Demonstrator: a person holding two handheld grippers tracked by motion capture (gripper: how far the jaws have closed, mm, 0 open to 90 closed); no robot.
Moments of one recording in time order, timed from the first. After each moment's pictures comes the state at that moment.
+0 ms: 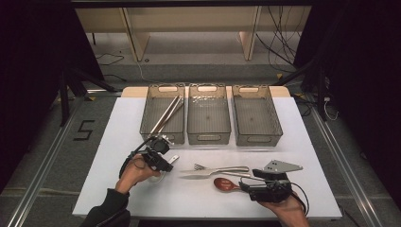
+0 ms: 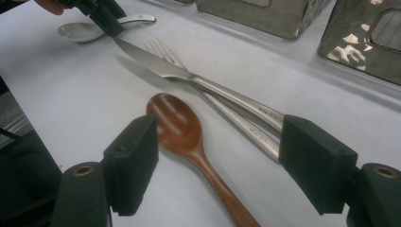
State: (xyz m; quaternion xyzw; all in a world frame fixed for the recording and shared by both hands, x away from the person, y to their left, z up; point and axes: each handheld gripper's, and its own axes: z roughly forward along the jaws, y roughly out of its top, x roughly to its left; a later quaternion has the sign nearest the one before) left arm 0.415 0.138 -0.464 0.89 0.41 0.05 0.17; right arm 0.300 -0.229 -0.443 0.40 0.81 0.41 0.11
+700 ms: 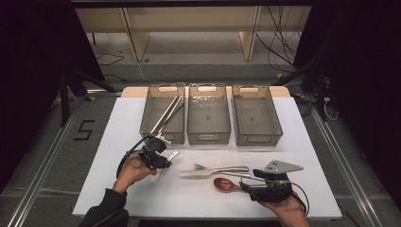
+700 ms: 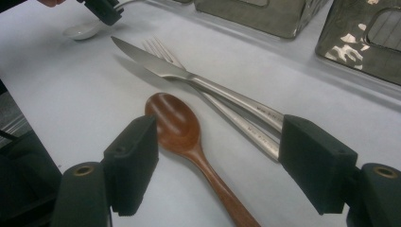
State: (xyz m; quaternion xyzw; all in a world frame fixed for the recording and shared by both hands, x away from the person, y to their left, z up) left arm 0.412 0.151 -0.454 0.89 0.39 0.05 0.23; right arm 0.299 -0.230 -0.442 0.40 0.81 0.41 0.12
